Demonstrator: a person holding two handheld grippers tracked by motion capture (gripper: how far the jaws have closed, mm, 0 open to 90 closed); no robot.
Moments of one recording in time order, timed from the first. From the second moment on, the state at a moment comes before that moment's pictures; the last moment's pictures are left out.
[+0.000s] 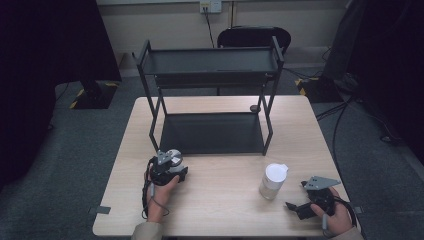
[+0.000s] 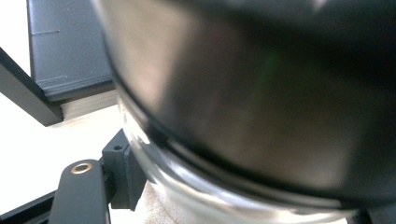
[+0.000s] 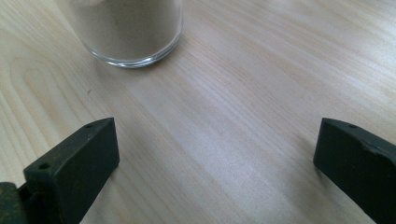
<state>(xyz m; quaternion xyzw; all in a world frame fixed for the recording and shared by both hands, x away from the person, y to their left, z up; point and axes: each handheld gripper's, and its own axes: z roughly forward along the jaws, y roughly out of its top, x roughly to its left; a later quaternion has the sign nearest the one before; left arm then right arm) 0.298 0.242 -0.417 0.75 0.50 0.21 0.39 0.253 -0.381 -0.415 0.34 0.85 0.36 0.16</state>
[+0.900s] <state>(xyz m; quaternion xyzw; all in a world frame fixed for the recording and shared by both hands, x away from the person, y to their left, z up) 0.313 0.246 -0.381 0.77 0.48 0.17 0.39 0.253 -0.381 -0.415 0.34 0.85 0.36 0.16</state>
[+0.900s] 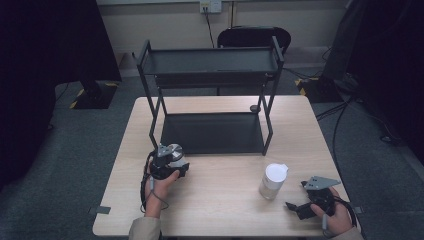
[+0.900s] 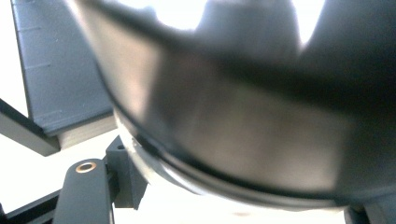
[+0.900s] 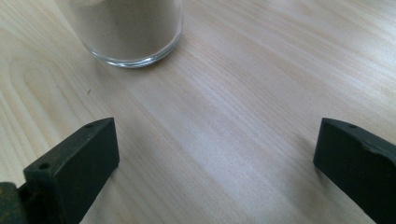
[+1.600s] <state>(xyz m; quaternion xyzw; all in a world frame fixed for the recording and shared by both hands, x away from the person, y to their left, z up) 0.330 0.235 -0.342 0.78 0.45 0.16 0.39 0.253 -0.381 -0.415 0.34 0.85 0.36 0.16</state>
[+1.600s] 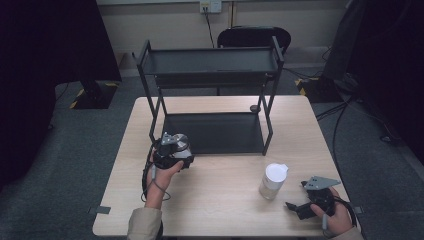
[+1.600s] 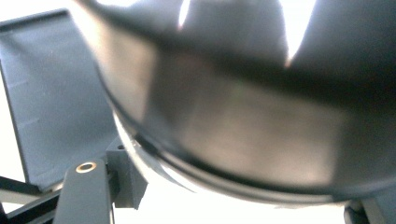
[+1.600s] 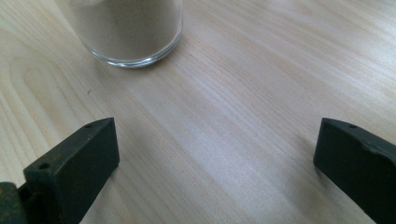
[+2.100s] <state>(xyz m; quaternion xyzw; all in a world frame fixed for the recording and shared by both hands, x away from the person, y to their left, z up) 0.342 0.224 -0.314 0.80 0.43 0.15 0.40 0.253 -0.381 -0.415 0.34 0.85 0.36 0.16</state>
